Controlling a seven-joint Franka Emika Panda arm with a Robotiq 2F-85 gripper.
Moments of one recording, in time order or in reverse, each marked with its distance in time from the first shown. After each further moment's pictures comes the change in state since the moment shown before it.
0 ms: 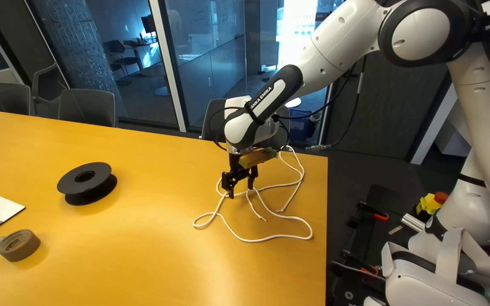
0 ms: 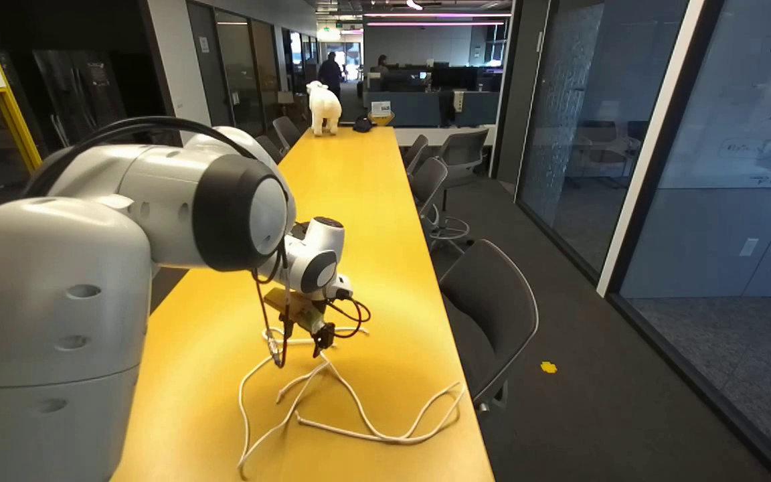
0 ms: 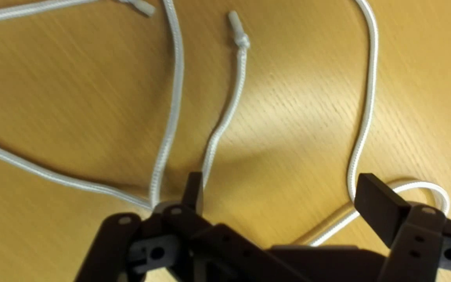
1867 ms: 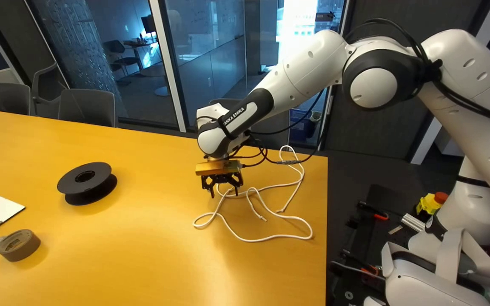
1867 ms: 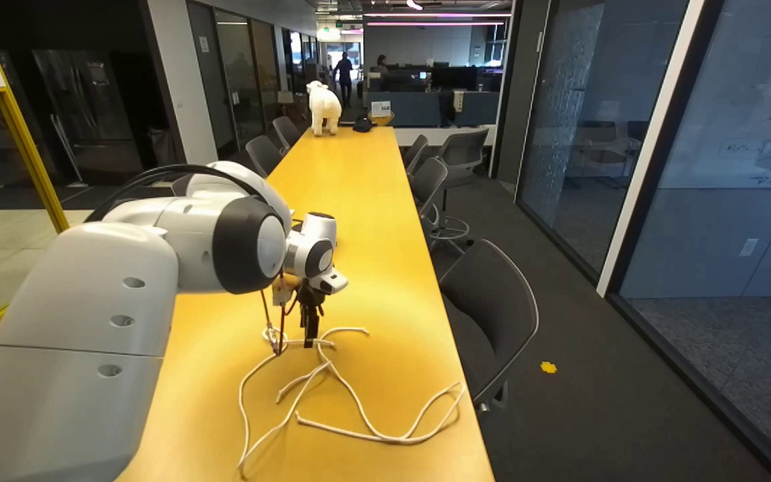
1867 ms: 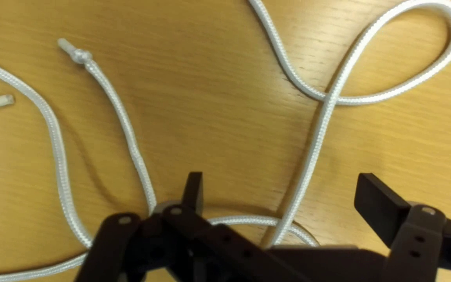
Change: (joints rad) arm 0.141 0.250 -0.119 0.394 -0.043 -0.191 0.854
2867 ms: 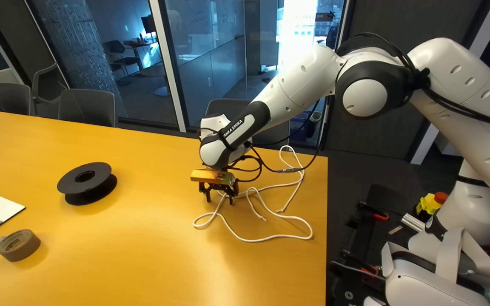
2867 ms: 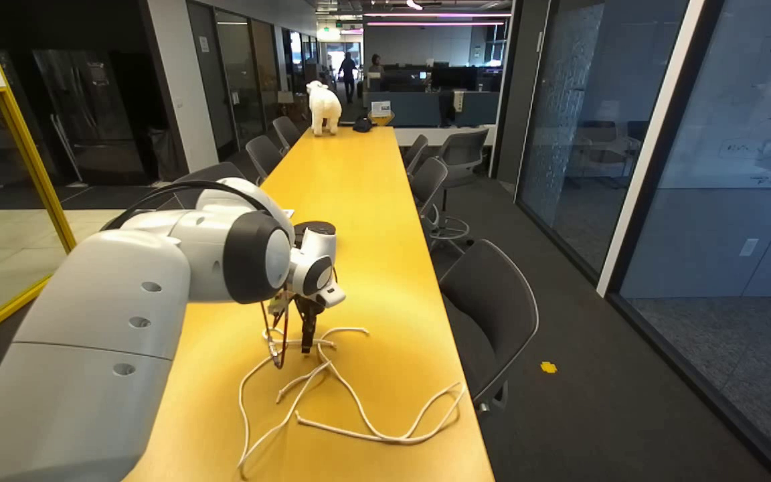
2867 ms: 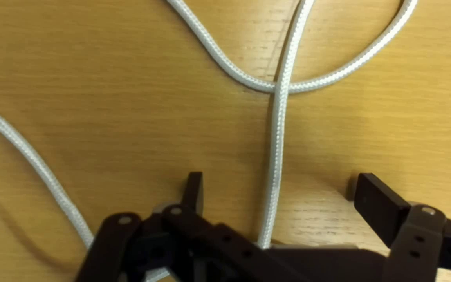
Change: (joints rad) arm -0.009 0.066 0.023 0.000 0.044 0.165 0.155
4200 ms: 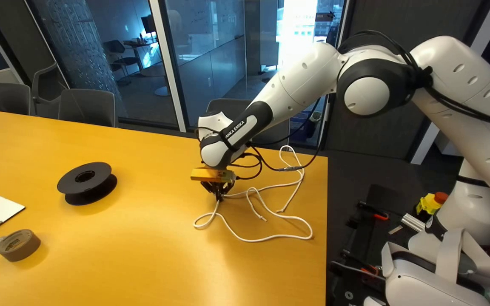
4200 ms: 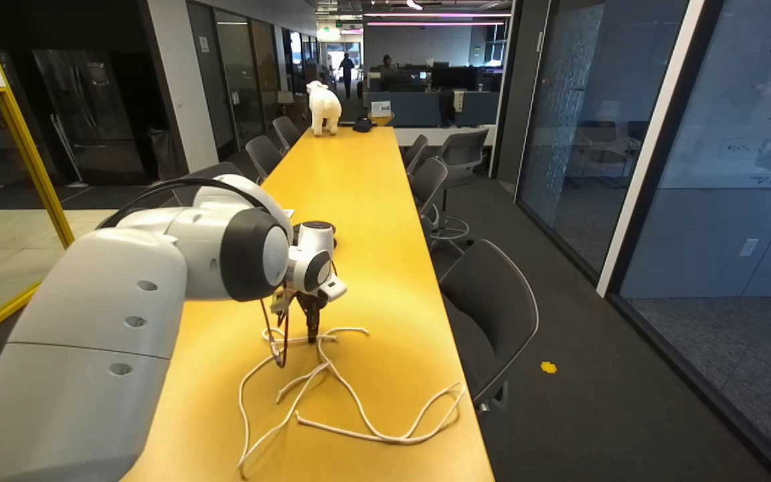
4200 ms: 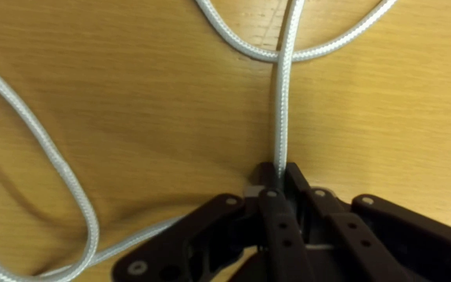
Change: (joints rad) arm 0.006 -0.014 -0.006 -0.002 -0.094 0.029 0.005
